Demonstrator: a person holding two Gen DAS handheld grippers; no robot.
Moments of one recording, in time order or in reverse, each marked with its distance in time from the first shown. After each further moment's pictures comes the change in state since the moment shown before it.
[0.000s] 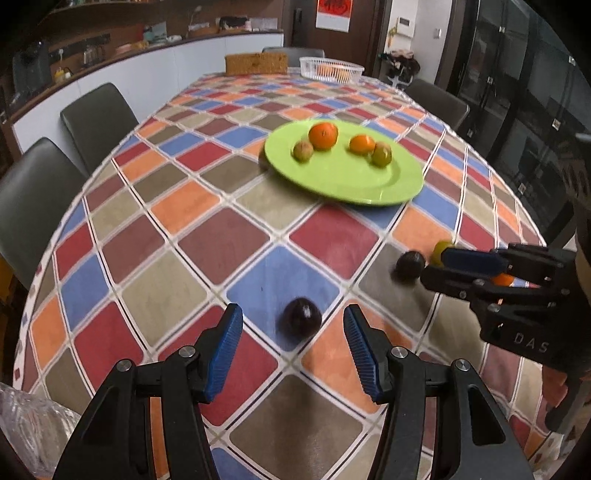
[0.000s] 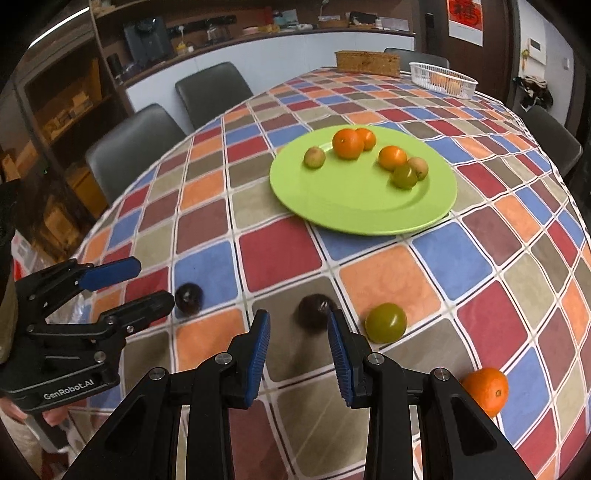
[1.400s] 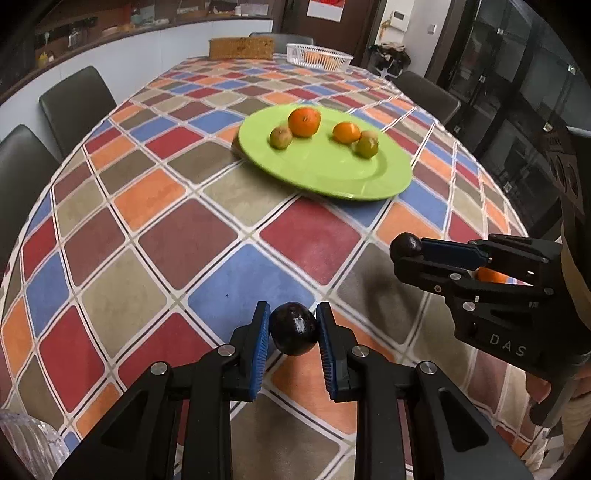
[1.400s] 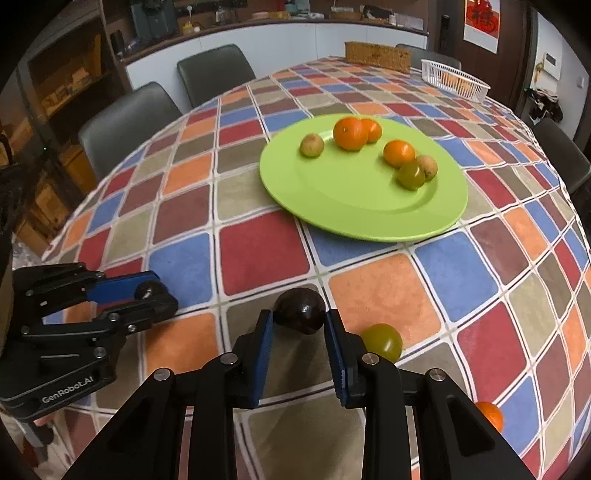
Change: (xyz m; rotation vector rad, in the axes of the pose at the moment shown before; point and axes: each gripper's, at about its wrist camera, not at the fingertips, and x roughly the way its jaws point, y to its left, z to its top) left arm 0.015 -0.009 0.013 -0.016 0.032 -0.098; right arm 0.020 -0.004 0.011 -0.060 0.032 -0.028
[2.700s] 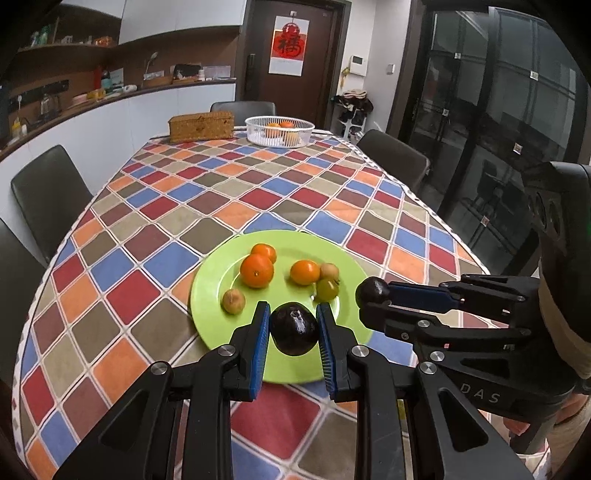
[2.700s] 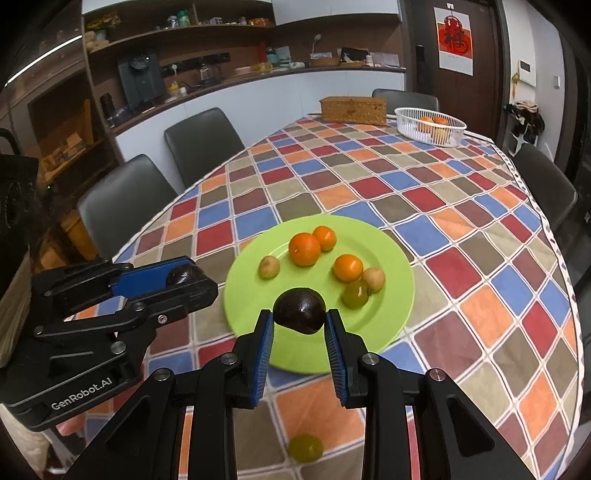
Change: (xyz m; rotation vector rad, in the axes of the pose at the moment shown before) left arm 0.002 -0.034 0.129 0.114 -0.221 -0.063; right arm -0.033 -0.059 0.080 0.073 -0.183 0.010
